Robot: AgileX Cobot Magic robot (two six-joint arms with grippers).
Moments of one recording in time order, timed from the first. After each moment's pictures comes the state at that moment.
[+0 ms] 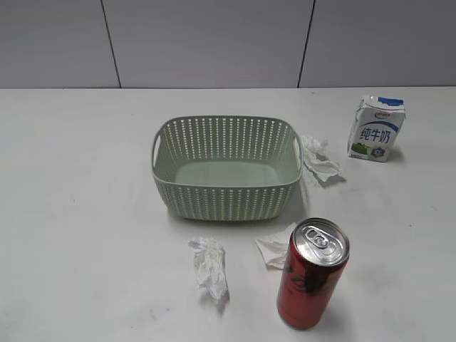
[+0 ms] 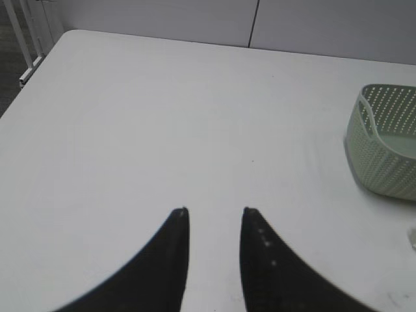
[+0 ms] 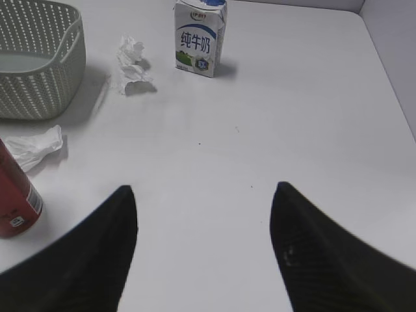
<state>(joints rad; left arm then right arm) 0.08 -0.01 -0.50 -0.14 1.04 0.08 0.09 -0.01 -0.42 0.09 0.95 -0.08</state>
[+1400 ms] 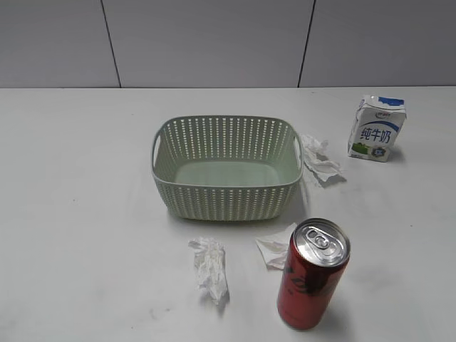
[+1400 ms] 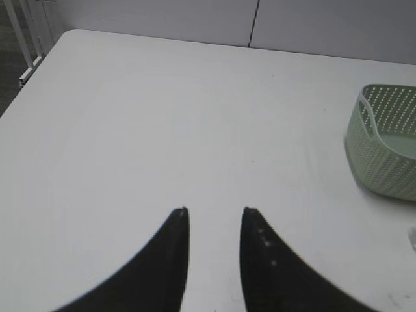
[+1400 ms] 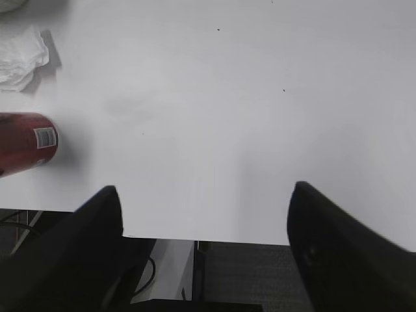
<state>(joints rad) 0.08 -0.01 -0.50 -0.14 1.04 0.08 0.09 1.01 -0.90 0.11 1.16 0.01</state>
